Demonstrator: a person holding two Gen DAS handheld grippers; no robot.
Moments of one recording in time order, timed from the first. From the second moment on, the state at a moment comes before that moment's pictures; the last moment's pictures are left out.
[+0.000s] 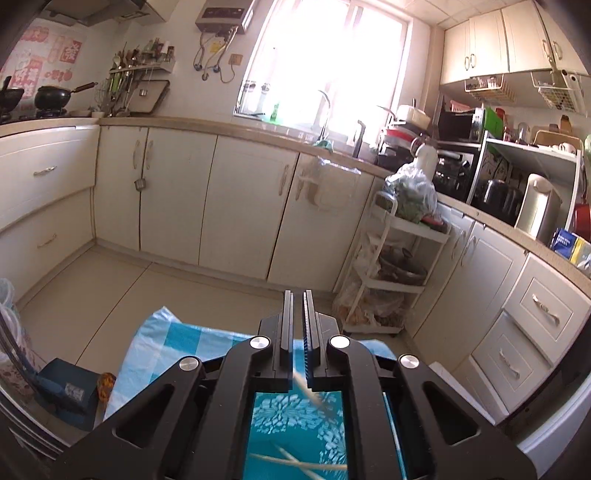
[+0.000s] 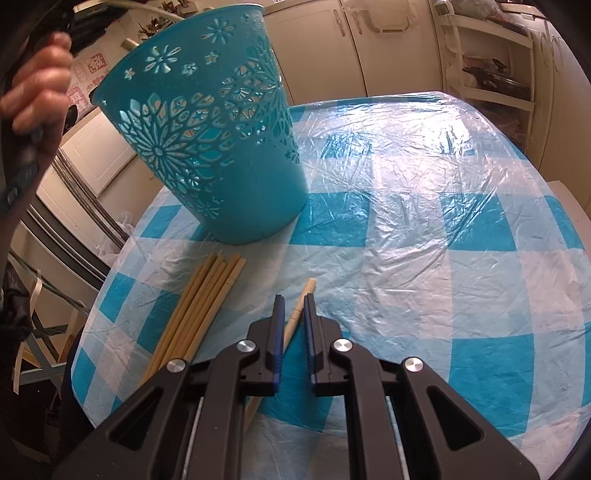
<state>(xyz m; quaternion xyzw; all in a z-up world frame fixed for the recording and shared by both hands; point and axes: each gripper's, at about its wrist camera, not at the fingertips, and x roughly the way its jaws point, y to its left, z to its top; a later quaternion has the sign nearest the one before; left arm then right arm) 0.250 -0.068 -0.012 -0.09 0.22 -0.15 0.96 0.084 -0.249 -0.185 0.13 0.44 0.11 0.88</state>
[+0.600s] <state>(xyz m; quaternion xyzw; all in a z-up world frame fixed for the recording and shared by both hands) 0.229 -0.001 -0.043 -0.11 0.27 -0.13 0.95 0.084 -0.243 -0.184 0.11 0.44 0.10 0.88</state>
